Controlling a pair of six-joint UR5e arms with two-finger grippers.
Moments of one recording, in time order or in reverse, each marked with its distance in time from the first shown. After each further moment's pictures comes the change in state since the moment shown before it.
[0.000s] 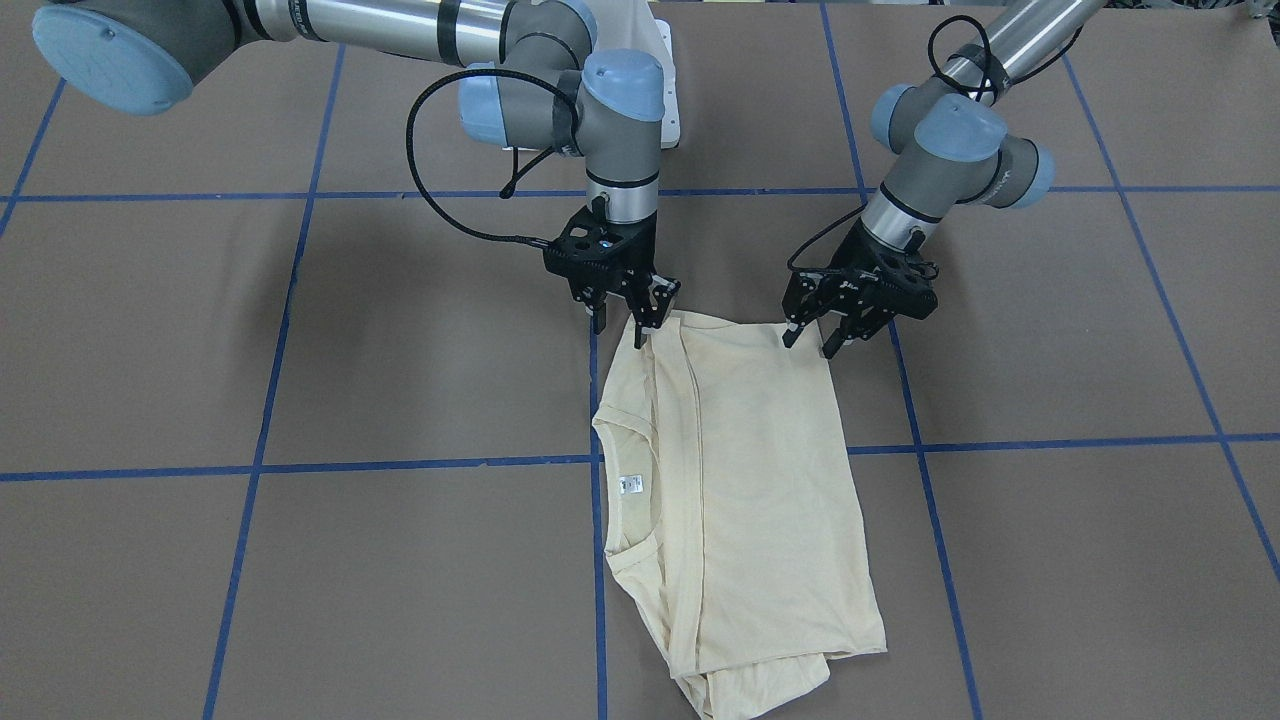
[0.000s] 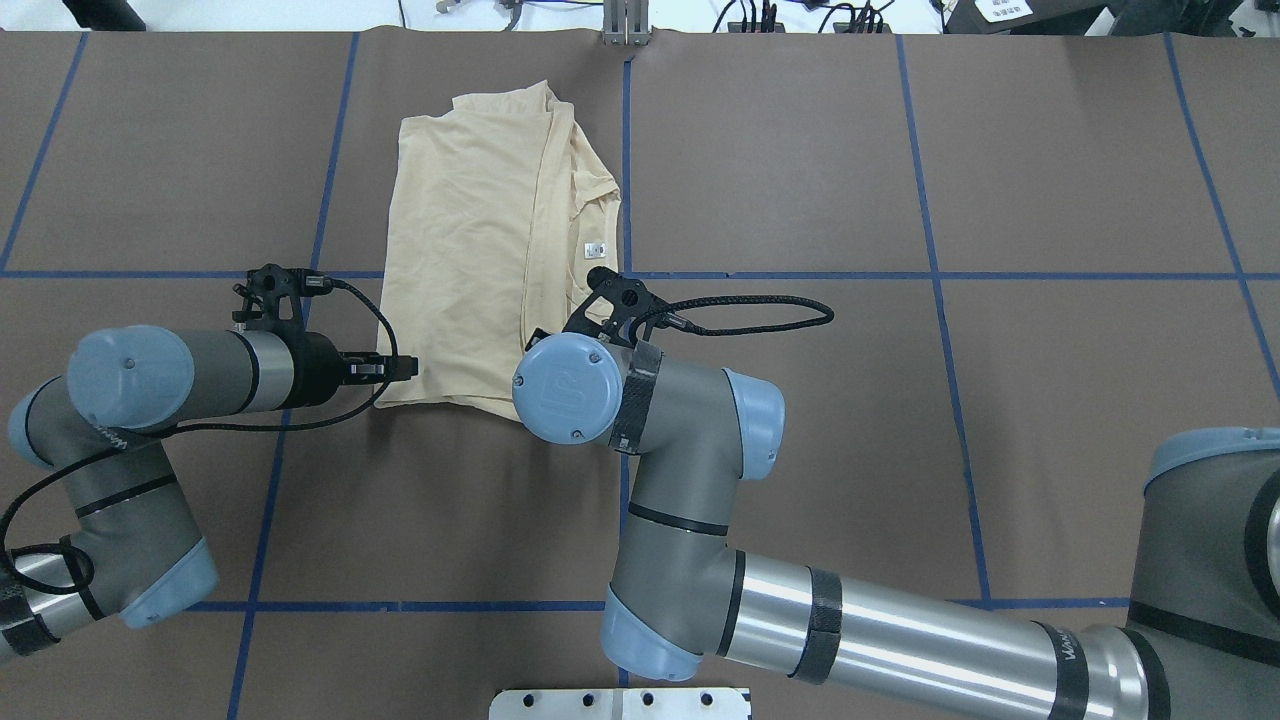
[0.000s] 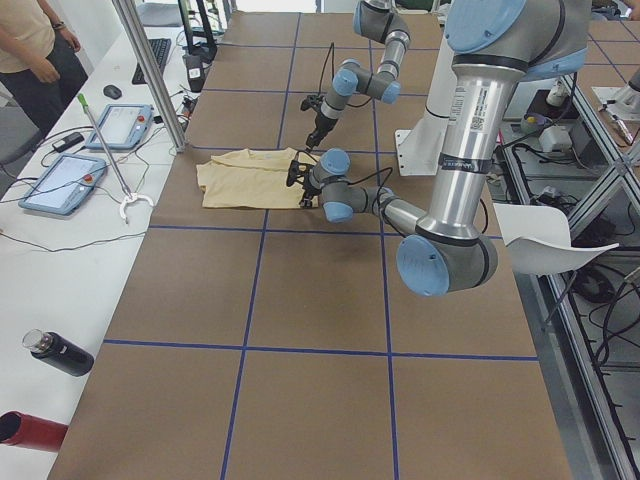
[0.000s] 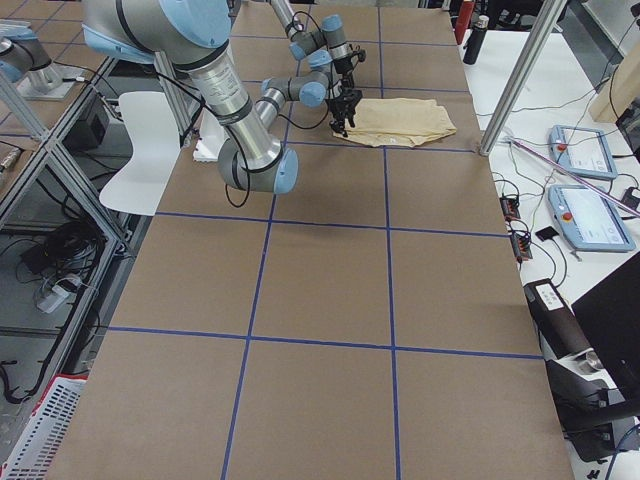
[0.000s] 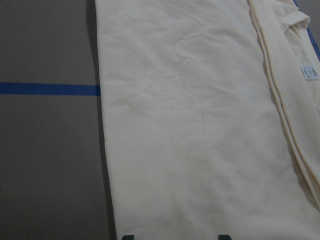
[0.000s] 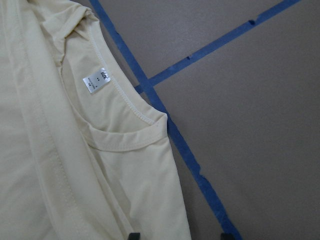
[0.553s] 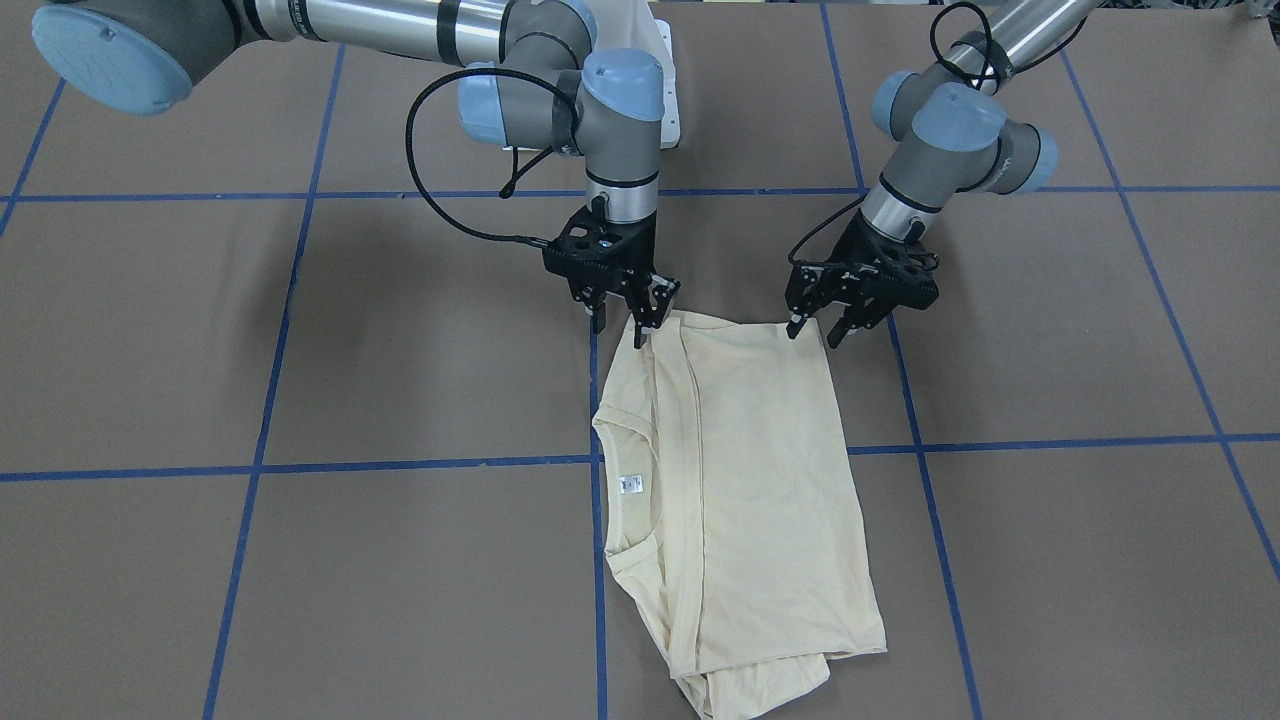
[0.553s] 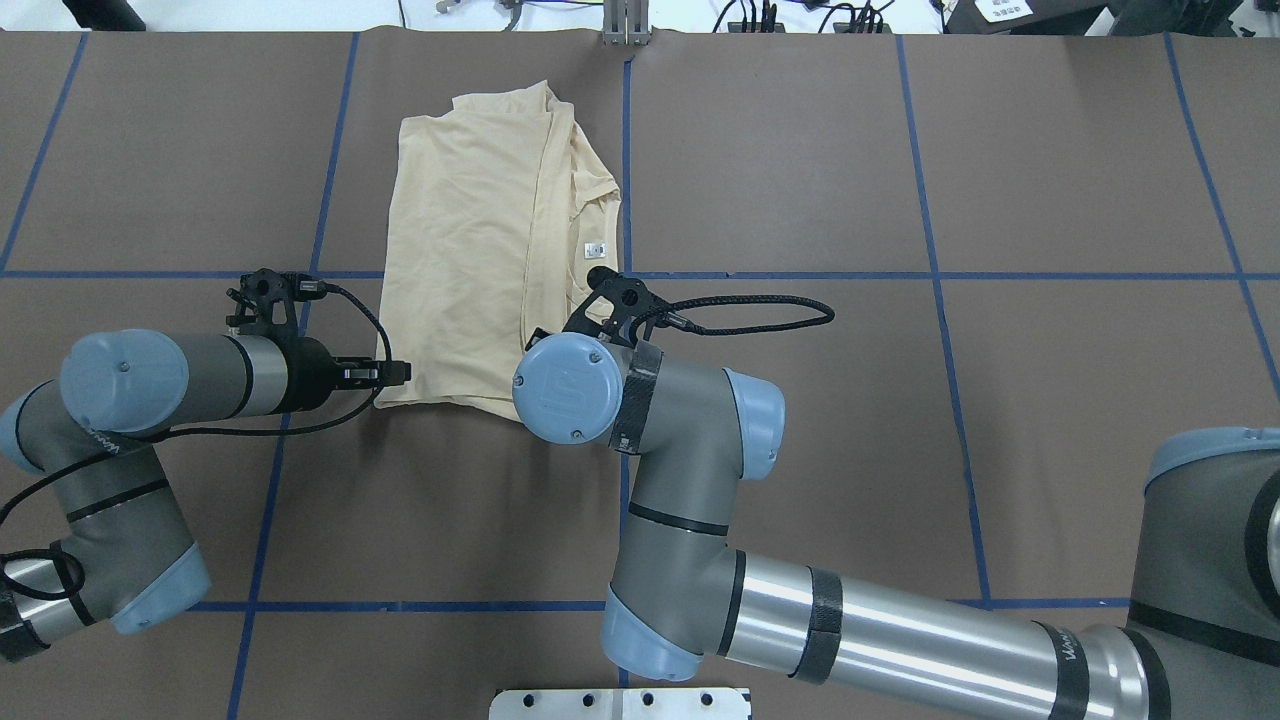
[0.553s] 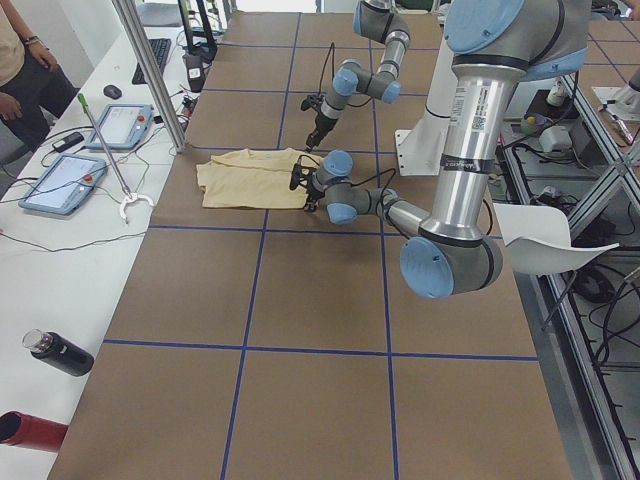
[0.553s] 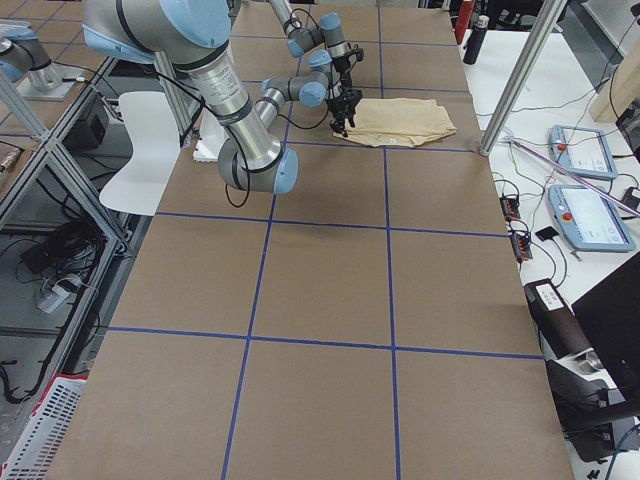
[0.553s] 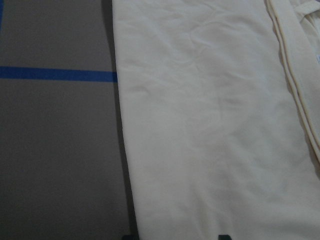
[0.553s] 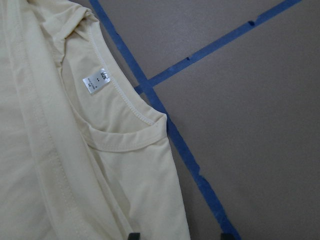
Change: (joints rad) left arm 0.011 0.016 -0.071 0.111 -0.004 -0.007; right arm 0.000 -0.002 0.002 -0.001 -0.002 -0.001
